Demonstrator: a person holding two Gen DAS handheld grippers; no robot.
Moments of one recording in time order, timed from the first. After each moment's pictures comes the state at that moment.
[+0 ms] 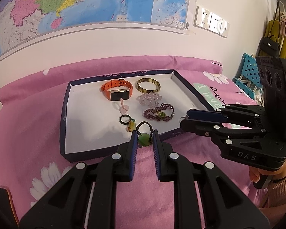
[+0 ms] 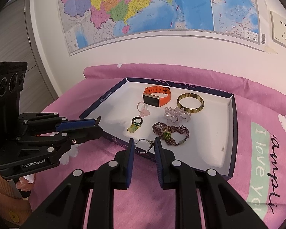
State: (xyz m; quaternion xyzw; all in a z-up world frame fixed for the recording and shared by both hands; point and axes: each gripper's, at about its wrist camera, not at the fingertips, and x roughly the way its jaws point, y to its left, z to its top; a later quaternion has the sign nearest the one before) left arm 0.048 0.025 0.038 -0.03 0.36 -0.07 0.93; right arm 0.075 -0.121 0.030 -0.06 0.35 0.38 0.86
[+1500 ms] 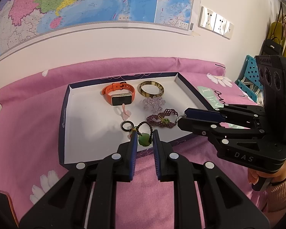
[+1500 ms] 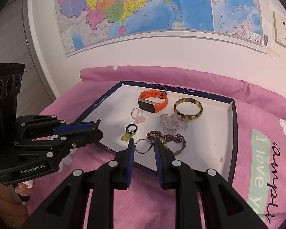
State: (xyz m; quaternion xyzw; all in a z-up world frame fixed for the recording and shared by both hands) left arm 0.063 0.026 0.038 -0.03 0.36 -0.06 0.93; right arm 0.091 -0.113 0.028 -0.06 0.34 0.37 0.86
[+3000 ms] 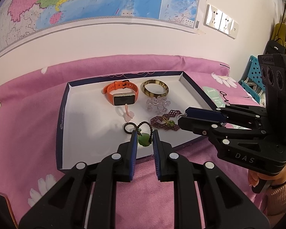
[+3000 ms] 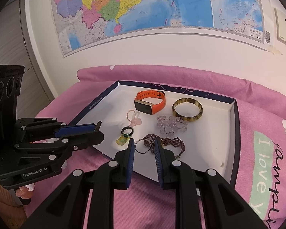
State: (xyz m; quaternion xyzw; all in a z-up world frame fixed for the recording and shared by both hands) left arm 0.076 0.027 0.031 -0.04 0.37 -0.05 0.93; right arm 0.104 -0.109 0.022 -0.06 0.35 0.37 0.86
